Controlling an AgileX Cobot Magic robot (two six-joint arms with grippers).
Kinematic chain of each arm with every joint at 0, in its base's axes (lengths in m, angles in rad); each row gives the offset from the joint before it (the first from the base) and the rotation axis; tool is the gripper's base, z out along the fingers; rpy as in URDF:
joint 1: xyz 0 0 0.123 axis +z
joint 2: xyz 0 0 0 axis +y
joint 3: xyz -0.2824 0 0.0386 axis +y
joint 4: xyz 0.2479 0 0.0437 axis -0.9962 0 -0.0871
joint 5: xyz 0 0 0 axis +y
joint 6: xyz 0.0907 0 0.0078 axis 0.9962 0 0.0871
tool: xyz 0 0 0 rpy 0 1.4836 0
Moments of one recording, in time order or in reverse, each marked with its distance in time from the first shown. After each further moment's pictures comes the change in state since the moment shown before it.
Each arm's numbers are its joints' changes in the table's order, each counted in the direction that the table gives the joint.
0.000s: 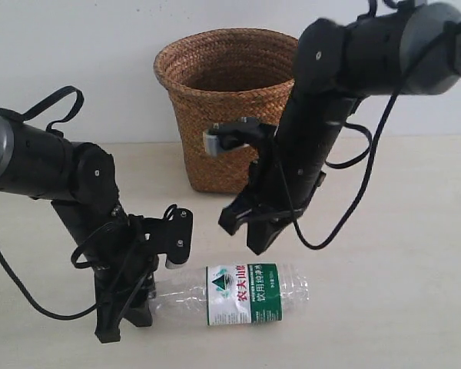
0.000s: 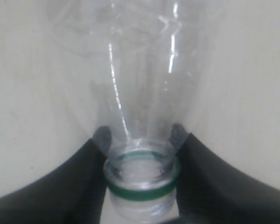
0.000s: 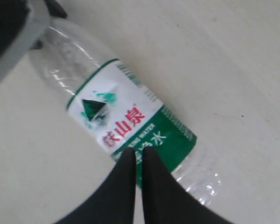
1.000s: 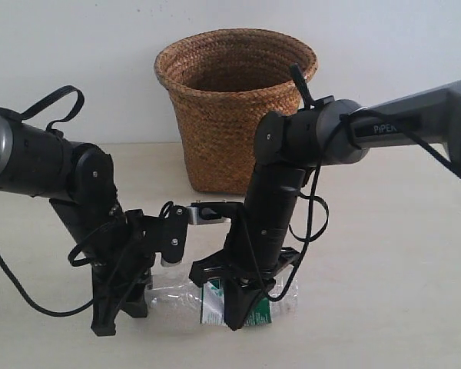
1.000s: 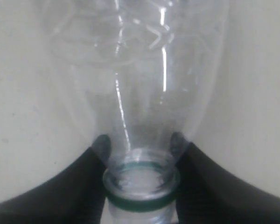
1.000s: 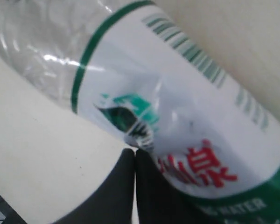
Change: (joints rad) left arm 0.002 0.000 0.000 -0.062 -0.038 -0.002; right arm 0.028 0.308 -0.088 -0.155 0.140 0.074
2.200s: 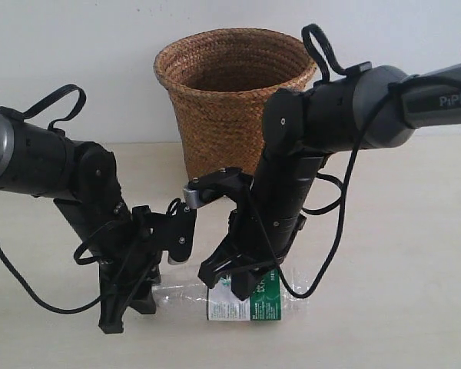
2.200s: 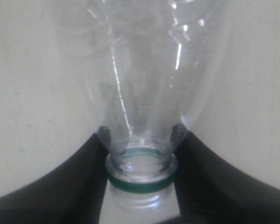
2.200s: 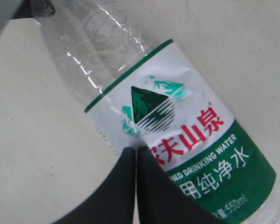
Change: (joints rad) left arm -0.009 -0.004 -0.002 0.029 -0.028 0.025; right arm 0.056 -0.228 0.177 0.149 -0.247 -0.046
